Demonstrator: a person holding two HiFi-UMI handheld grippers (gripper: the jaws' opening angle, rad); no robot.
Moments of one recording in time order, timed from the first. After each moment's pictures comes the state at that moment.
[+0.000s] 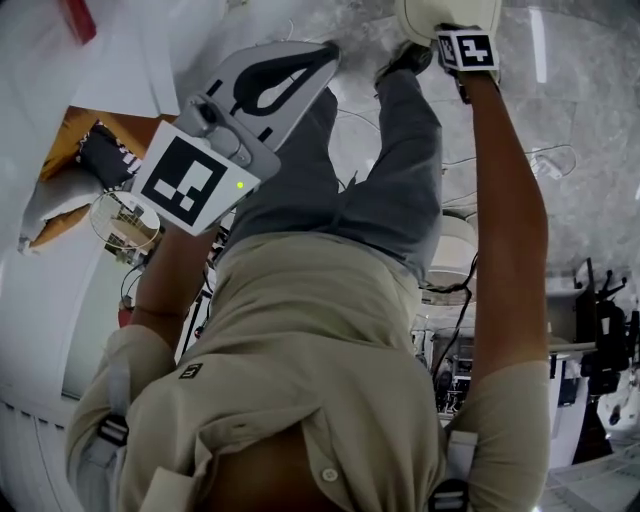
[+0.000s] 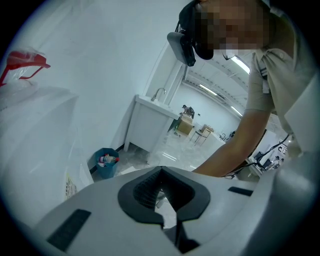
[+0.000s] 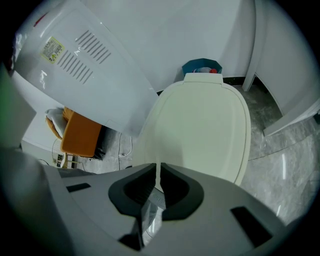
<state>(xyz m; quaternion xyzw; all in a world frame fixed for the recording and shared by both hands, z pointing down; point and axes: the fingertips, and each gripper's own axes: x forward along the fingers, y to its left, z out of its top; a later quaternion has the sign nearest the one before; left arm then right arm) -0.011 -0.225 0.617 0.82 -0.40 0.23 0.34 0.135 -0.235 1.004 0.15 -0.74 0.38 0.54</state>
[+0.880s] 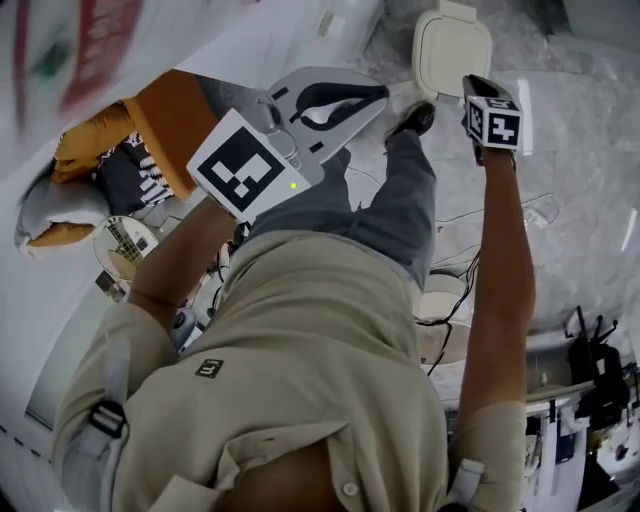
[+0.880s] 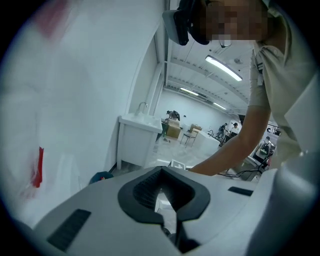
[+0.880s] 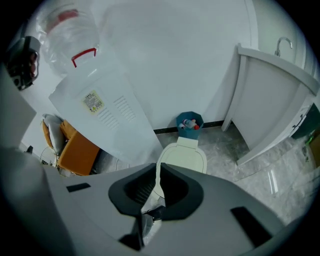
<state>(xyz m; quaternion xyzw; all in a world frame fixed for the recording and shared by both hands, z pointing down) -0.007 -0.218 0.481 0.87 -0.38 0.18 0.27 0.132 -0.285 0.797 0.25 -0.80 0.30 0.45</state>
